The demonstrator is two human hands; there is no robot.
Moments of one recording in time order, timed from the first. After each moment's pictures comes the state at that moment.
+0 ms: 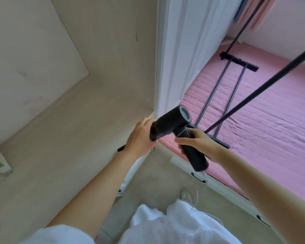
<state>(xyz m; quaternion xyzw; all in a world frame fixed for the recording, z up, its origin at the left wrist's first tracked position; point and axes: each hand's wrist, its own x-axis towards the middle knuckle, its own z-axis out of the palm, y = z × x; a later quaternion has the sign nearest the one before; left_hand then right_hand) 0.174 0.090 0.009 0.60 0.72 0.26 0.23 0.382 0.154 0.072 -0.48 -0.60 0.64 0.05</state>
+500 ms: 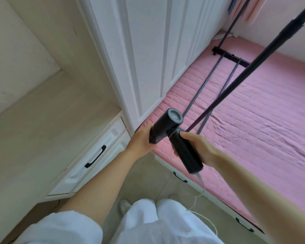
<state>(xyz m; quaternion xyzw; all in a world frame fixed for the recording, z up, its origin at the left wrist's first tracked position) 0.318 0.171 -0.016 0.52 0.75 0.23 0.34 0.525 0.243 0.033 -0.45 -0.40 0.80 0.05</state>
